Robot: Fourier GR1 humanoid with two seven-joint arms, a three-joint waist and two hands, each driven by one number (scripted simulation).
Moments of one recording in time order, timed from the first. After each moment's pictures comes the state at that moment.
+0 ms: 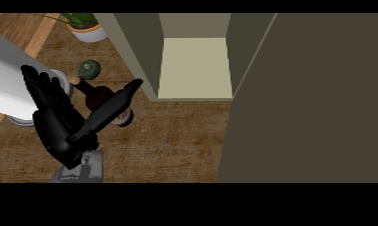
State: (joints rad) left arm -0.14 0.03 -0.23 -1.85 -0.53 1.03 0.53; right arm -0.59 -0.25 0.02 -2.49 -0.09 -0.16 1.02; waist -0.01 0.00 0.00
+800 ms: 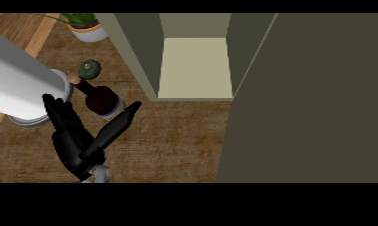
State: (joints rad) left arm 0.02 0.00 -0.20 -1.67 -0.01 1.03 -0.05; right arm -0.60 -0.25 0.02 -2.48 -0.09 -0.16 1.02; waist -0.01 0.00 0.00
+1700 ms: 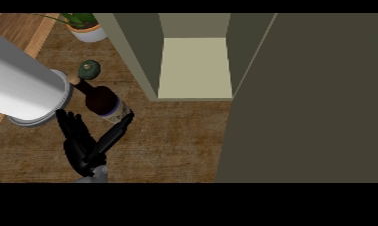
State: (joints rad) left arm 0.00 0.00 -0.03 -1.25 0.54 0.74 -0.62; right arm -0.63 -0.26 0.03 -2.49 -0.08 -0.19 1.03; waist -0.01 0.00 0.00
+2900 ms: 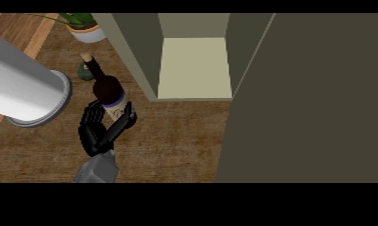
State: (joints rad) left arm -0.24 0.03 0.06 -0.77 0.63 0.46 -0.88; right arm -0.62 -0.27 0.04 -2.49 -0.07 -0.21 1.03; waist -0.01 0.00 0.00
